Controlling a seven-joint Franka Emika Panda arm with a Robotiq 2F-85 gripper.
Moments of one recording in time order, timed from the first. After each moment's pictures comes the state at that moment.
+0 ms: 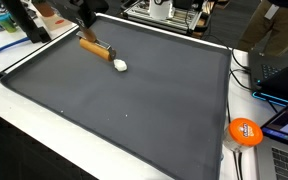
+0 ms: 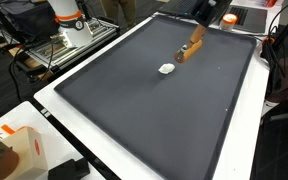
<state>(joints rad) 0.04 0.78 0.02 -0.79 -0.06 1.32 0.16</state>
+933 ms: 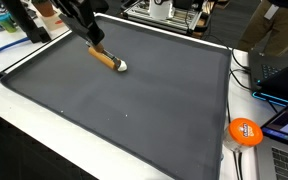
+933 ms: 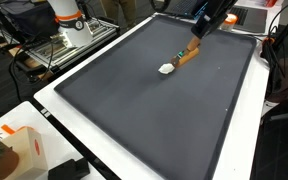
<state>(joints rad) 0.06 0.89 0.02 -0.68 -0.06 1.27 0.27</state>
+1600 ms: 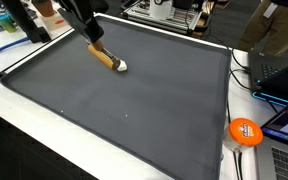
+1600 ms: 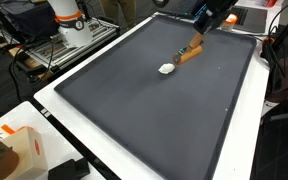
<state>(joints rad) 0.06 0.87 0.02 -0.68 -0.06 1.27 0.35</state>
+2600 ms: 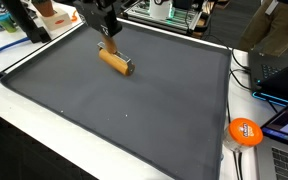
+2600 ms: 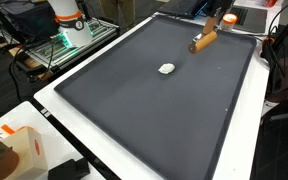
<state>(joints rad) 0.07 0.52 0.07 -1.24 -0.01 1.68 0.39</state>
